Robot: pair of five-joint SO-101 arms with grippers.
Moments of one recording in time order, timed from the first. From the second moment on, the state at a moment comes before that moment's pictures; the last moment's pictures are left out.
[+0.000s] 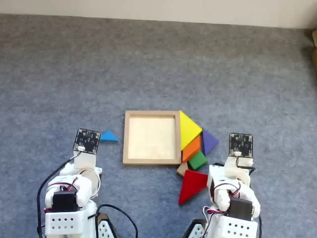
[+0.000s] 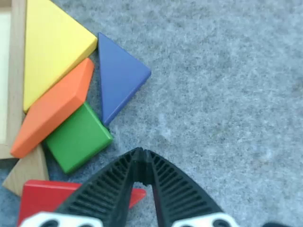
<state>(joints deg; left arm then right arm) -8.8 -102.4 96.0 75.8 -6.7 5.6 -104.4 96.0 68.2 8.5</state>
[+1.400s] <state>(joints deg) -8.8 -102.4 96.0 75.8 -6.7 11.2 -104.4 95.4 62.2 8.5</state>
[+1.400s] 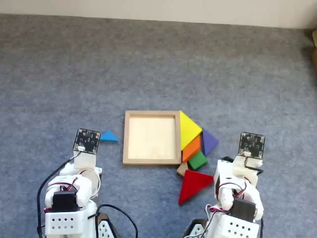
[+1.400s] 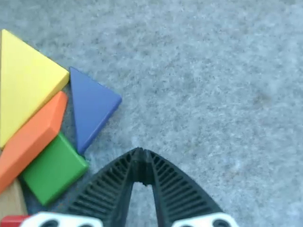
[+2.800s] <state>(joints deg) -8.8 -102.4 96.0 75.8 -6.7 -18.7 -57.1 61.3 74.9 -24.3</state>
